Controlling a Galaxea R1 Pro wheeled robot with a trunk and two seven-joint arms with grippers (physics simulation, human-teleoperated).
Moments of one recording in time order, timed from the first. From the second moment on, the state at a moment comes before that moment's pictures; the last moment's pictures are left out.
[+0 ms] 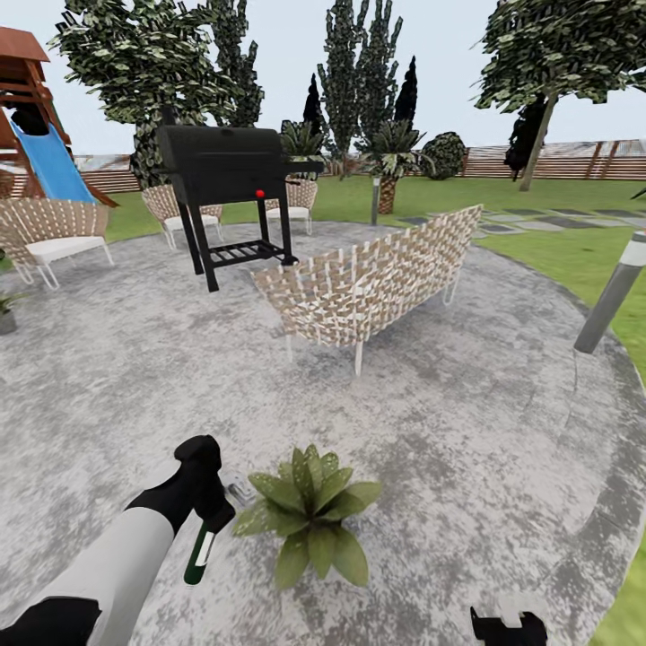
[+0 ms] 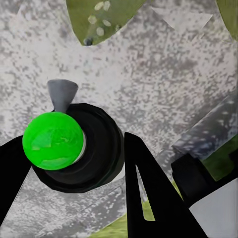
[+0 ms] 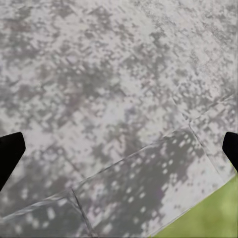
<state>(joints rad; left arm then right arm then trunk) -0.79 -0.01 -0.05 -0.67 -1.24 0.88 -1.20 -0.46 -0.14 -0.87 -0.04 0.92 -0.40 -0.08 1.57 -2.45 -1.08</state>
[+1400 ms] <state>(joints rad) -0.88 0.00 -0.05 -0.67 -1.68 0.92 -1.56 -0.46 -0.14 -0.87 -0.04 0.92 -0.40 -0.08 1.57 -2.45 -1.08</state>
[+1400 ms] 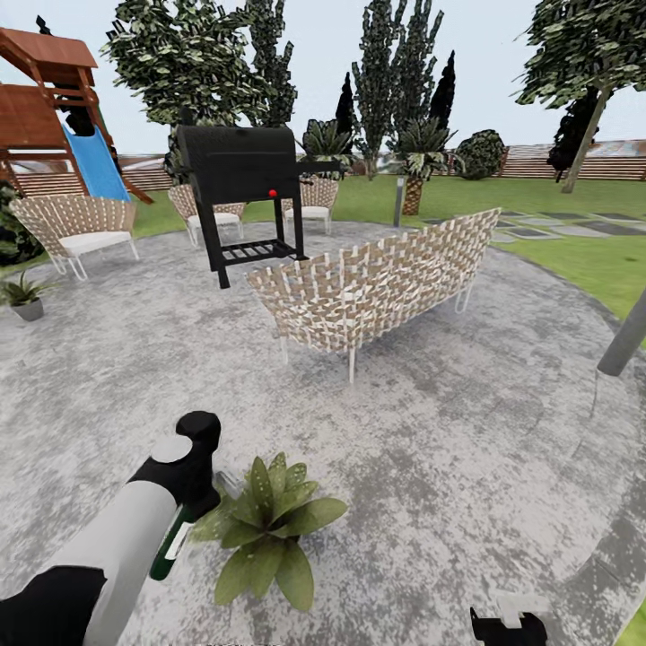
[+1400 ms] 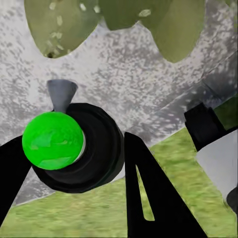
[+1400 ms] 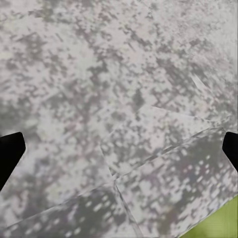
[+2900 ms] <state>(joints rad) -0.78 0.03 -0.12 -0.65 -1.73 0.92 -1.56 -0.46 -0.14 -0.87 -0.04 0.92 -0.40 -0.08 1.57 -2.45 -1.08</state>
